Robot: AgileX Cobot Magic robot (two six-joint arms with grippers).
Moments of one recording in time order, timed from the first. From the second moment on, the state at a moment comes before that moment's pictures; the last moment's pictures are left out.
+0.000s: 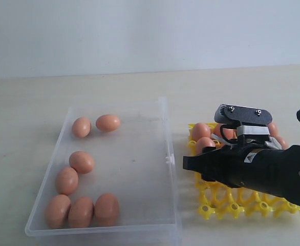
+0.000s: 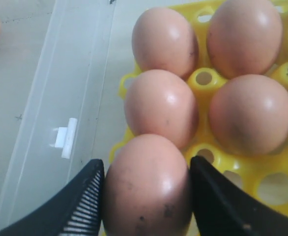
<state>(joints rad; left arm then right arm) -0.09 0.03 0.00 0.11 0.33 -0.03 0.61 1.63 -0.50 0.60 -0.28 -0.03</state>
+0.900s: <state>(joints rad) -0.09 0.03 0.00 0.11 0.33 -0.03 0.61 1.63 -0.50 0.60 -0.33 -0.08</state>
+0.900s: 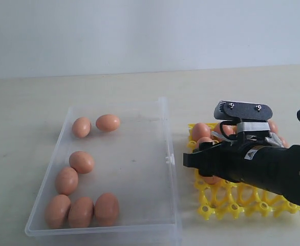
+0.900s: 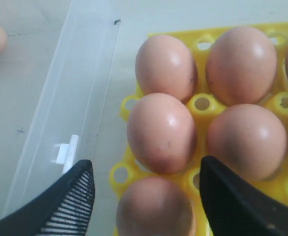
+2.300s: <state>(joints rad) -0.09 0.03 0.00 0.11 0.33 -0.03 0.80 2.28 -1.93 0.29 0.95 -0.41</state>
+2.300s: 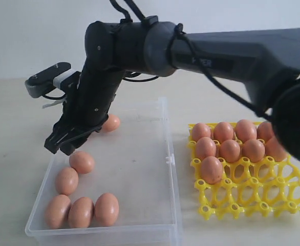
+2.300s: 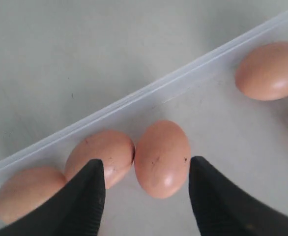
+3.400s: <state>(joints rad) -0.09 0.03 0.00 0.11 0.33 -0.03 0.81 2.48 -2.15 0.28 1.02 -0.33</state>
